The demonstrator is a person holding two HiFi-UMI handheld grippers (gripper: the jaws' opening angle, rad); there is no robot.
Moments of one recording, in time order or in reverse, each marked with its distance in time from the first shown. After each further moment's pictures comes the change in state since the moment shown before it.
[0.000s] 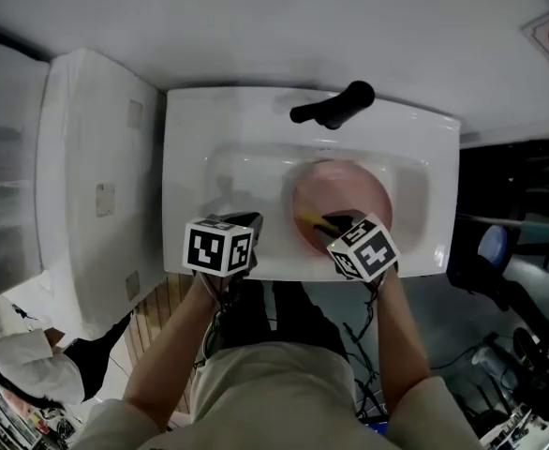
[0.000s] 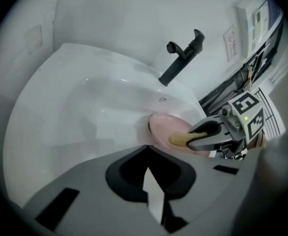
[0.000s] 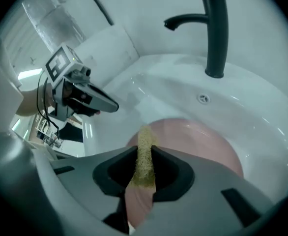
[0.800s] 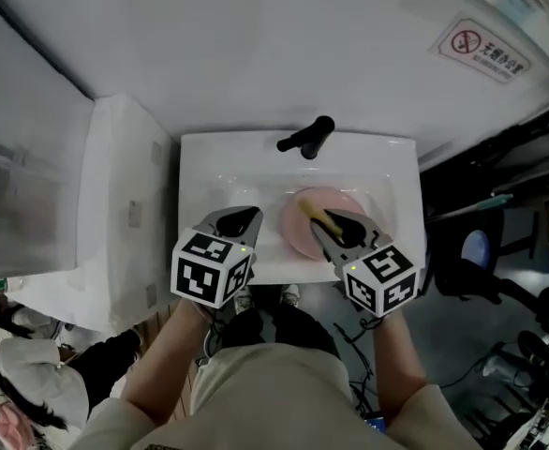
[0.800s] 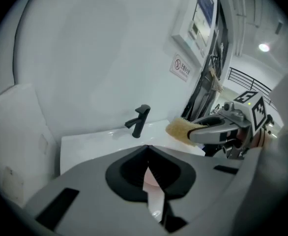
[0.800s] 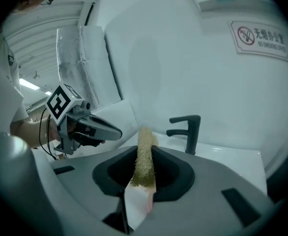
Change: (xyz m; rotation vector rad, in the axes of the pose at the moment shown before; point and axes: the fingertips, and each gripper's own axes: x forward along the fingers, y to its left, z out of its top) left arm -0.157 -0.100 0.094 0.388 -0.343 0.006; right arm -0.186 0.074 0.112 0.012 -0.616 -0.210
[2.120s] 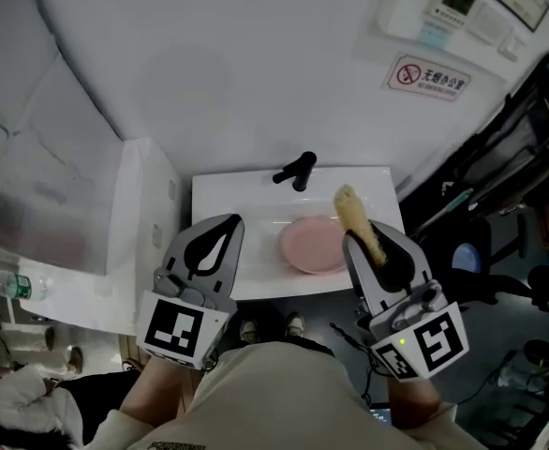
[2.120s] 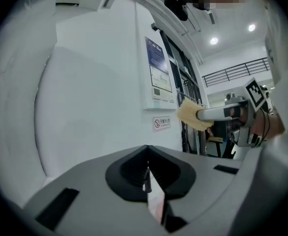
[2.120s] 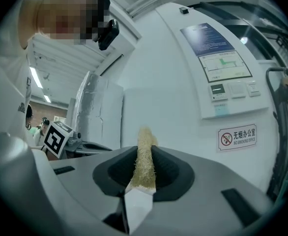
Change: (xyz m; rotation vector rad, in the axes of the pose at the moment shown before) left arm -0.200 -0.076 0.123 0.366 -0.583 0.081; right arm -0.192 0.110 0.161 -0.185 -0.597 -0.193
